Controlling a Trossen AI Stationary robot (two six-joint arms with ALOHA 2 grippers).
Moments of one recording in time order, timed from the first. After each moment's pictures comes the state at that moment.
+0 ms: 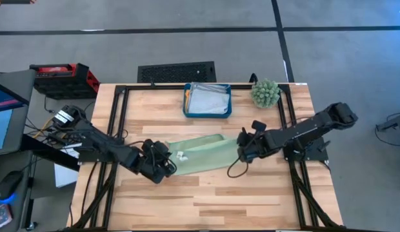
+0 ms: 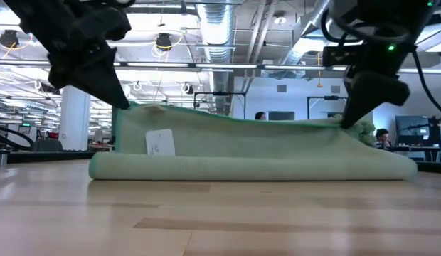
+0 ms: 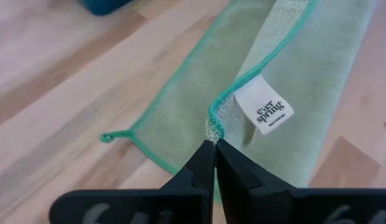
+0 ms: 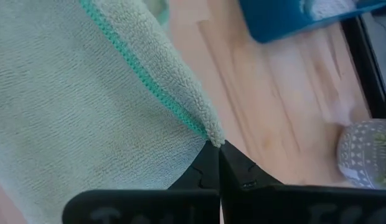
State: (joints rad) left arm -0.51 1.43 0.82 -0.57 -0.70 -1.15; right arm 0.29 1.41 0.83 -0.86 0.57 0.53
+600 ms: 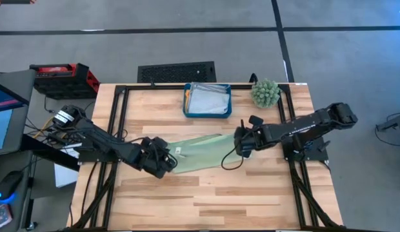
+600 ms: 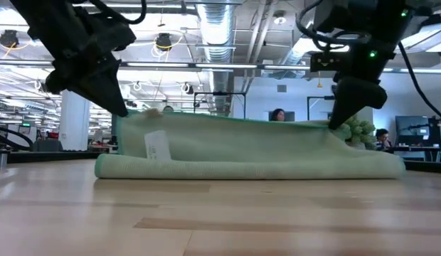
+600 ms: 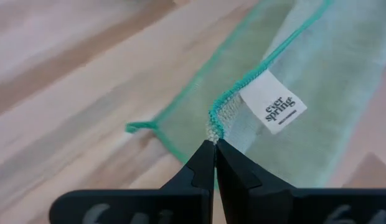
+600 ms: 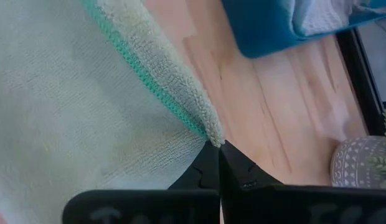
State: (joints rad) left arm -0.44 1.43 0.82 -0.62 -0.65 -1.23; right arm 0.17 1.41 0.83 -0.79 0.55 0.39
